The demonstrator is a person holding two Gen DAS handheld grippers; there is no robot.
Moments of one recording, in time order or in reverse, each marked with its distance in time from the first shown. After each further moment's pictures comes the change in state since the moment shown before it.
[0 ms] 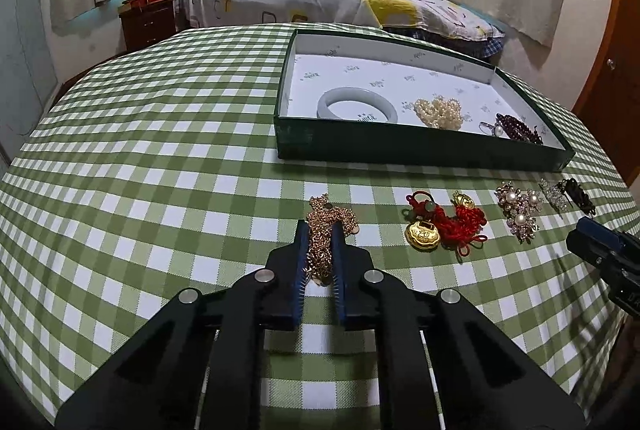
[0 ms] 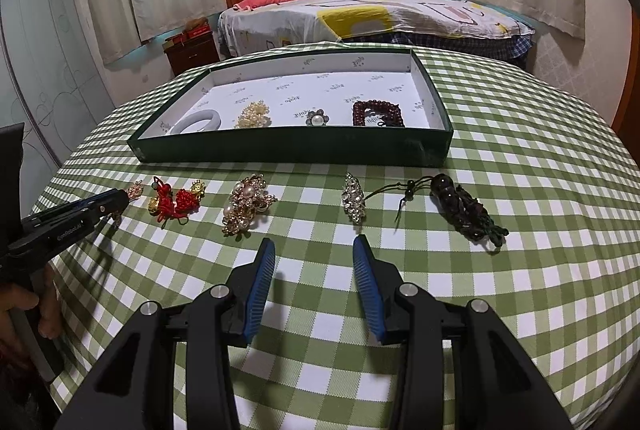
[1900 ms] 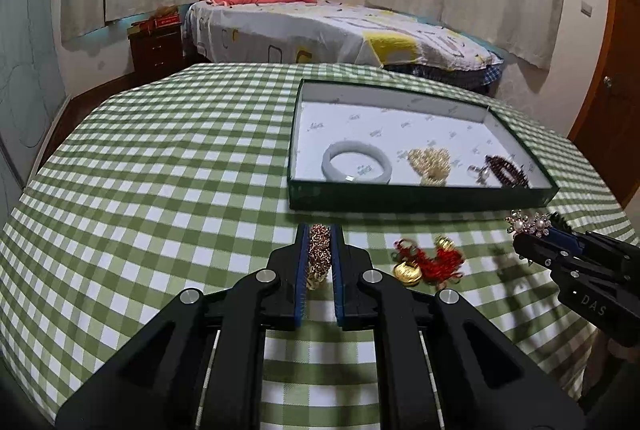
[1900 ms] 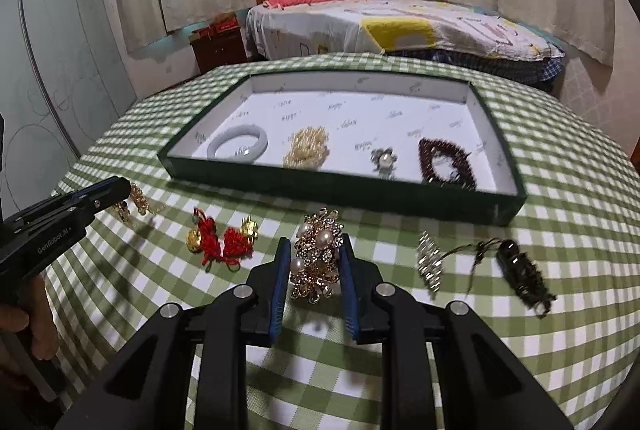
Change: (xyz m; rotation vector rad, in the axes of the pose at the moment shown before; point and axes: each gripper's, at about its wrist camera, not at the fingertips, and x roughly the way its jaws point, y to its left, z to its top) left arm -0.037 0.001 0.022 -0.013 -0.108 0.003; right arm 0.011 0.040 0.035 -0.080 -0.010 0.057
